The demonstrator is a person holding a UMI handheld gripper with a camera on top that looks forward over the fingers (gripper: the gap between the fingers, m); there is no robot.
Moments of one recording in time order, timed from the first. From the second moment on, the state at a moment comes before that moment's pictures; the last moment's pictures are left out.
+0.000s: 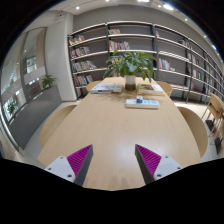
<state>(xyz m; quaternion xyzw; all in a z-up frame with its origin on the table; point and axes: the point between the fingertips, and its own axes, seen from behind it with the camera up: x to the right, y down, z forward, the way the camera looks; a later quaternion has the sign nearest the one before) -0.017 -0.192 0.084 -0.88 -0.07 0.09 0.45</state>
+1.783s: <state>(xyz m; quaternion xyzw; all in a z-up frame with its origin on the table) 0.303 0.144 0.090 -0.88 0.09 -0.02 0.47</state>
